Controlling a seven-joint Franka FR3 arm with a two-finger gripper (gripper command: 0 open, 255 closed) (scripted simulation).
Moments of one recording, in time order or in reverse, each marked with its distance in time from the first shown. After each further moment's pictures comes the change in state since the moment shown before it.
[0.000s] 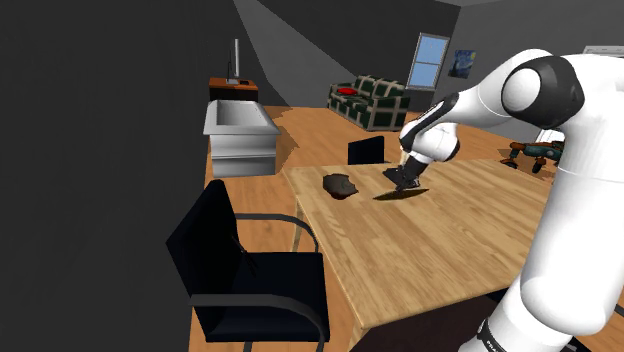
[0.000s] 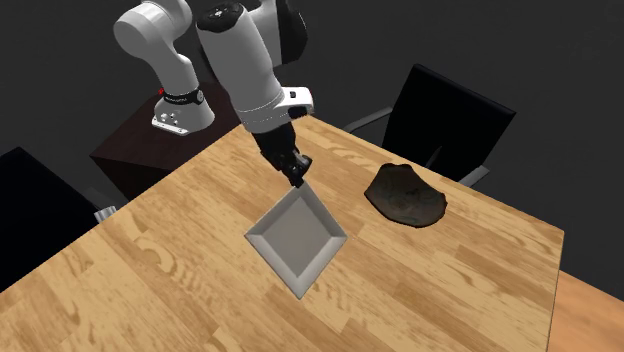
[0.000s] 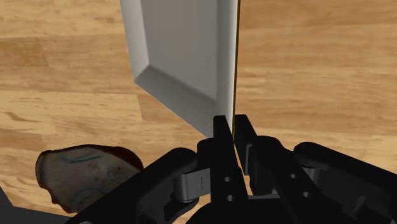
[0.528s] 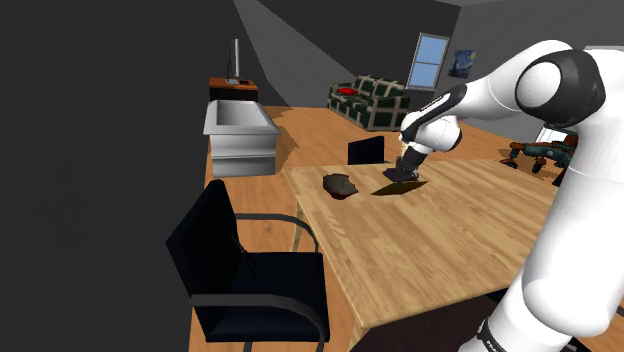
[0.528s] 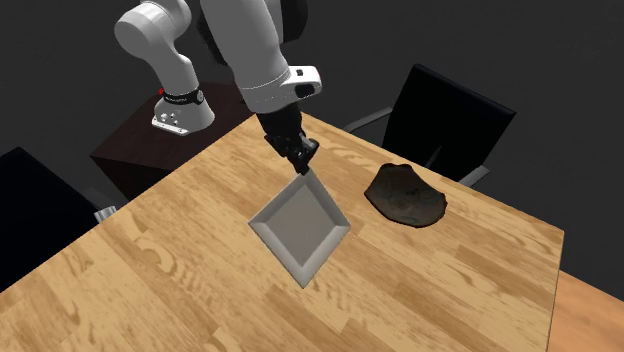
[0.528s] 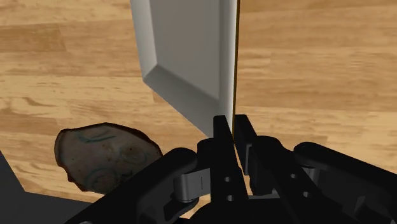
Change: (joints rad) arm 0.036 -0.063 -0.018 0.028 -0.106 -0.062 0.110
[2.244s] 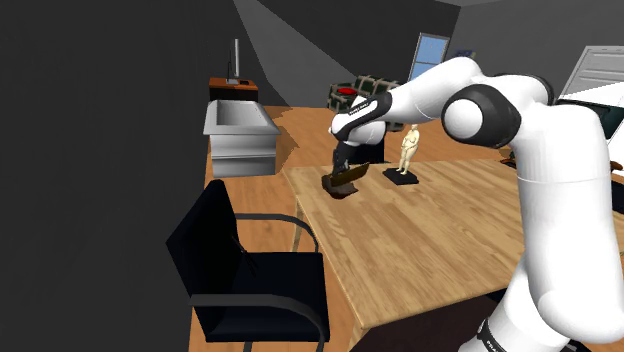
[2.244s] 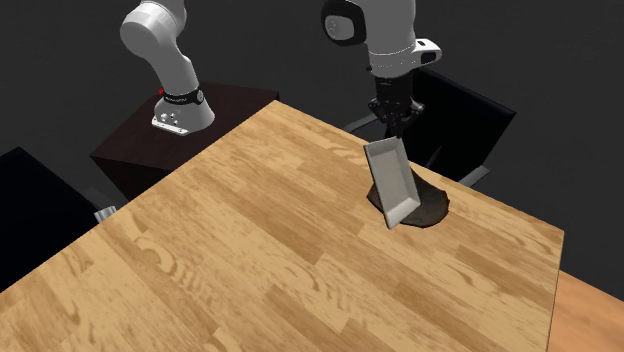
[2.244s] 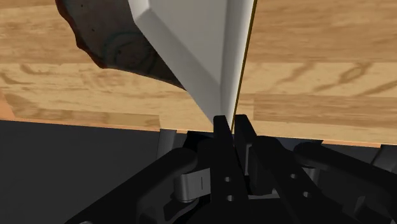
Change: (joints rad) arm 0.184 0.335 0.161 0.419 0.016 -0.063 0.414
